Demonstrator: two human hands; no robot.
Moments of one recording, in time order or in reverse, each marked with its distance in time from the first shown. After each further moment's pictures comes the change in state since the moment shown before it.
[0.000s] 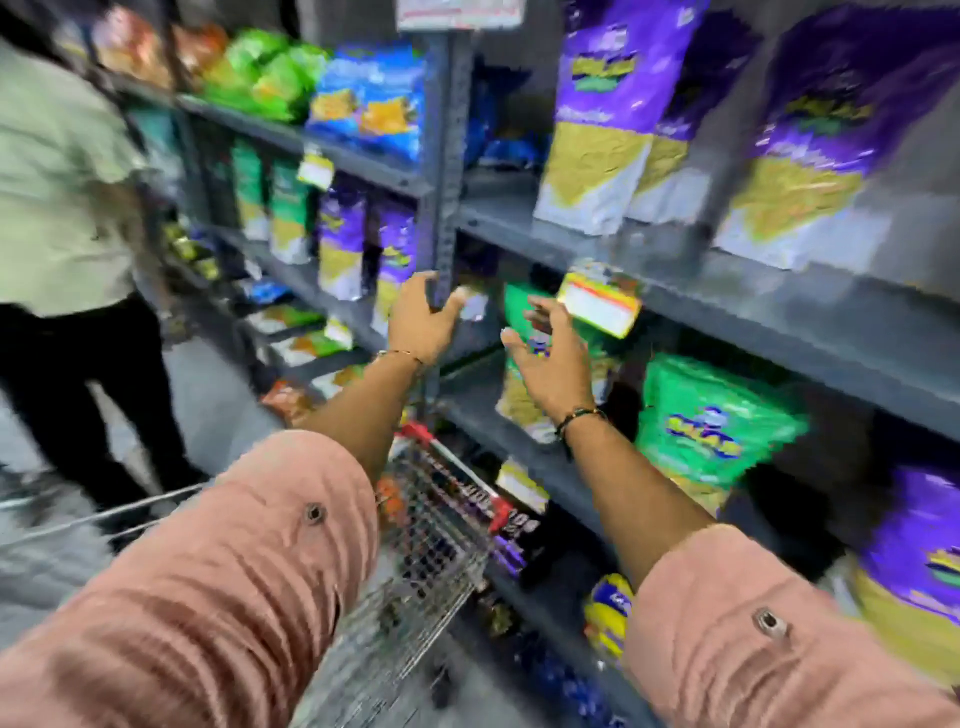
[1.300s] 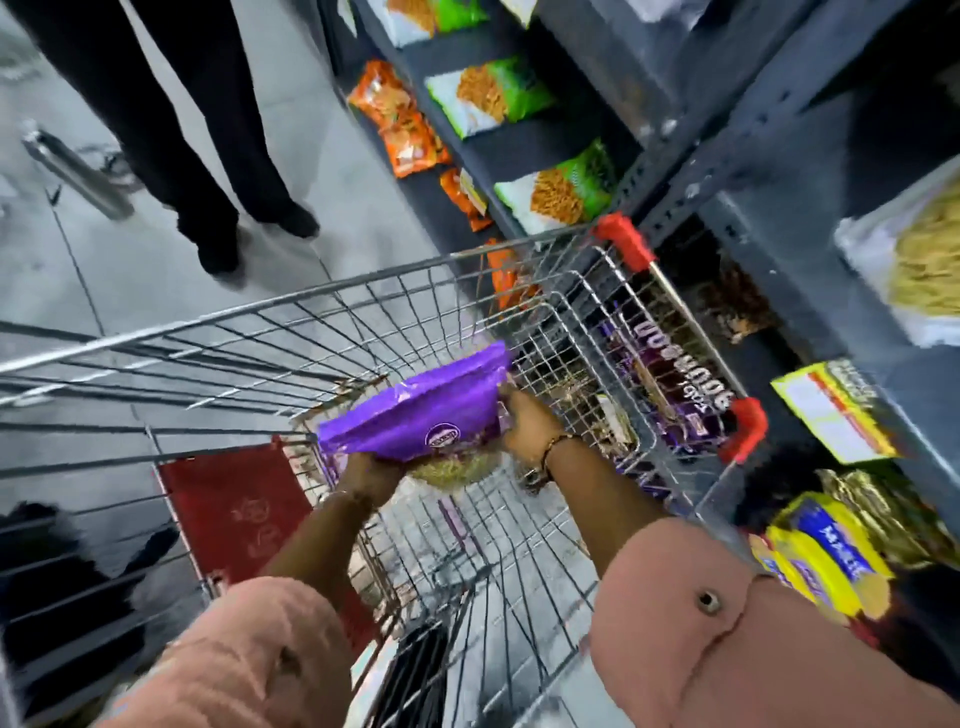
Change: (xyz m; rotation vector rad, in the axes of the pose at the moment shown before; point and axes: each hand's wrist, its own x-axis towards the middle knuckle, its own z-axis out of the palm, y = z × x) left_hand -0.205 -0.425 -0.095 0.148 -0.219 -1.019; right_hand -0.175 0.235 0.350 0.011 -1.082 0.648
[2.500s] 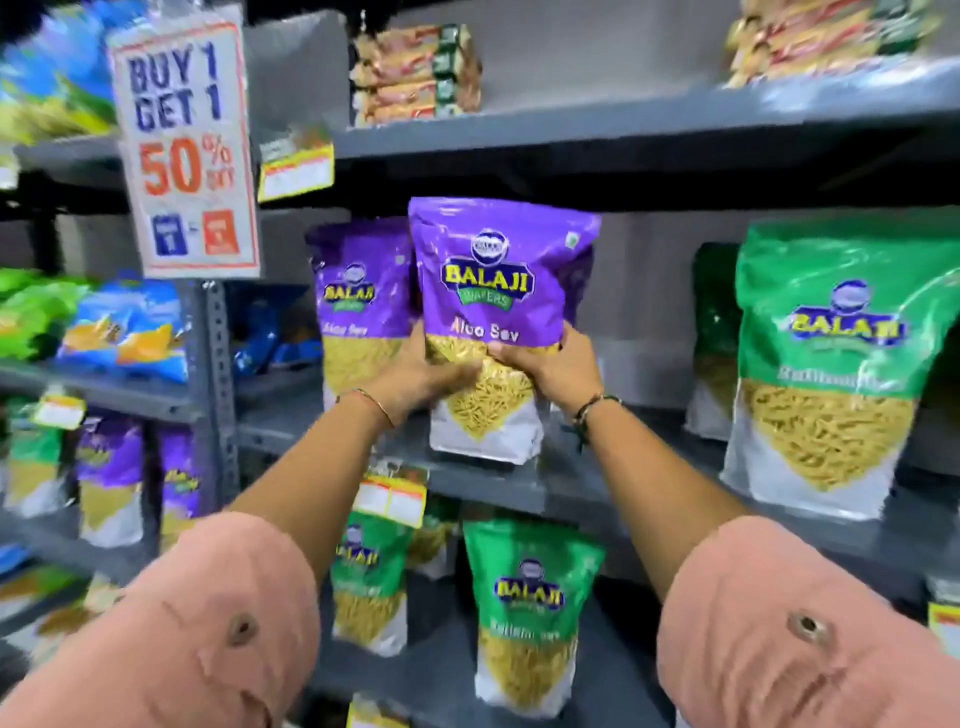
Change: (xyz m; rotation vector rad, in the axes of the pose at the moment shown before) left_hand -0.416 0.592 0.129 -0.201 -0.727 1.324; right_hand -0.549 -0.204 -0.432 0.339 1.294 -0.813
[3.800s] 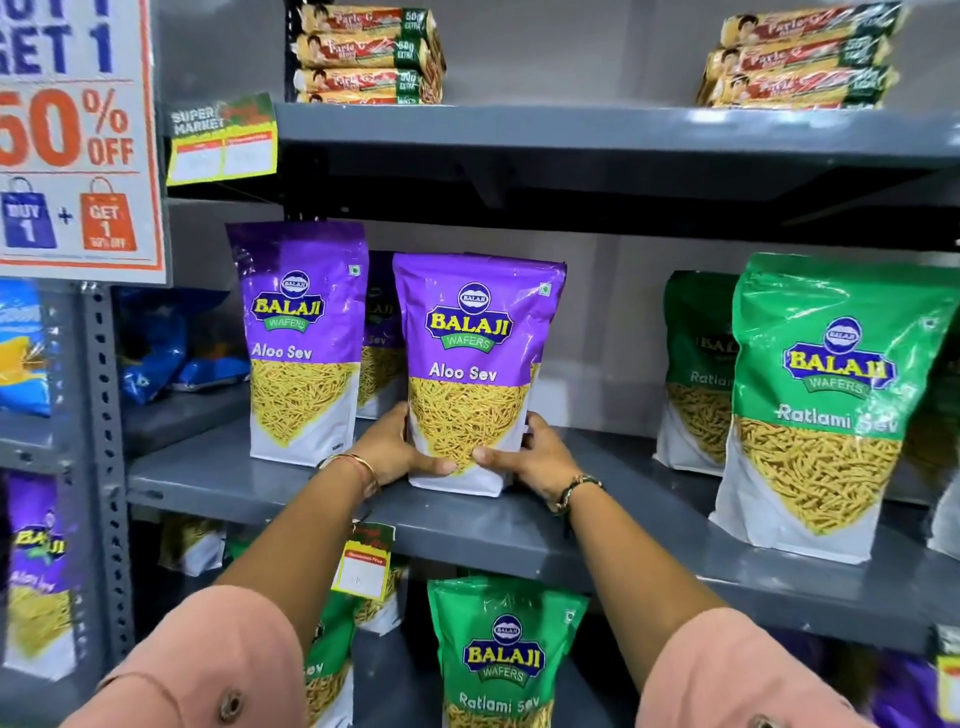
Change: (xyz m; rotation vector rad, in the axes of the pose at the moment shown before) left_hand 0.059 -0.096 -0.001 0.120 -0.128 -0.160; right_hand 0.019 0.102 -0.017 -0.085 -0.072 0.314
